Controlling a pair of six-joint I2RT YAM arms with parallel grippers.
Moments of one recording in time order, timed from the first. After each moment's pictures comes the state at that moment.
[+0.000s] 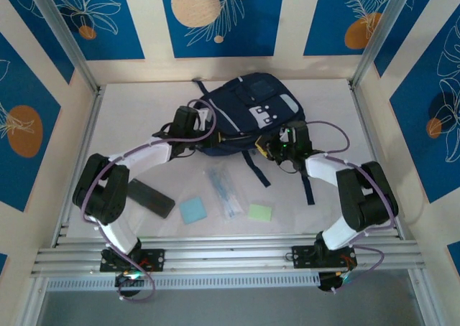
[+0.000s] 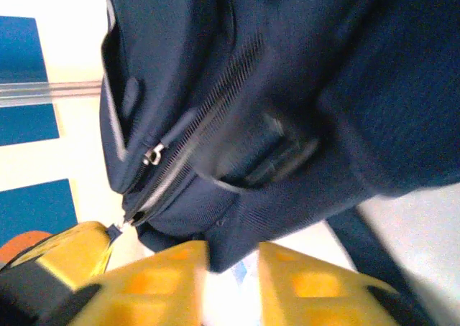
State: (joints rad) left arm -0.48 1.71 1.12 -0.11 0.32 -0.46; right arm 0.26 1.55 0.73 0.19 -0.49 1.13
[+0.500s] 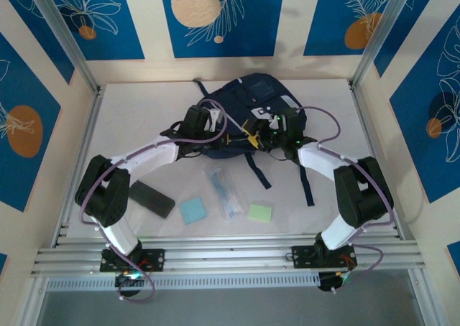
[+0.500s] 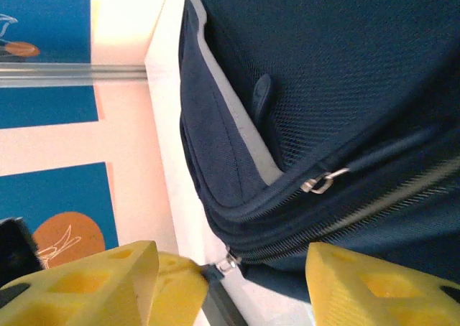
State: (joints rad) left arm -0.59 1.71 1.20 -0.21 0.26 -0.43; right arm 0.37 1.63 0.93 0.15 -0.49 1.18
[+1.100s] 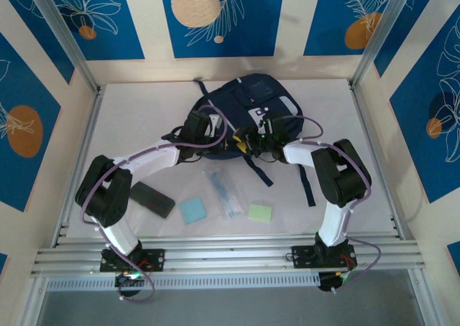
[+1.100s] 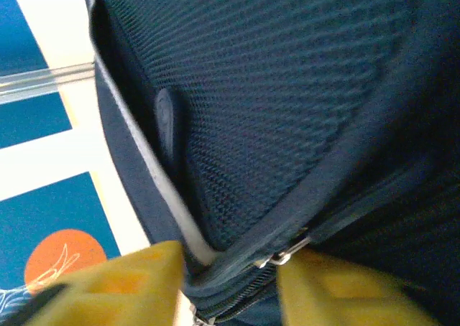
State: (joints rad) left arm -0.60 1.71 1.13 -0.18 0.21 -0.43; right arm 0.41 1.86 0.98 0.25 -0.52 1.35
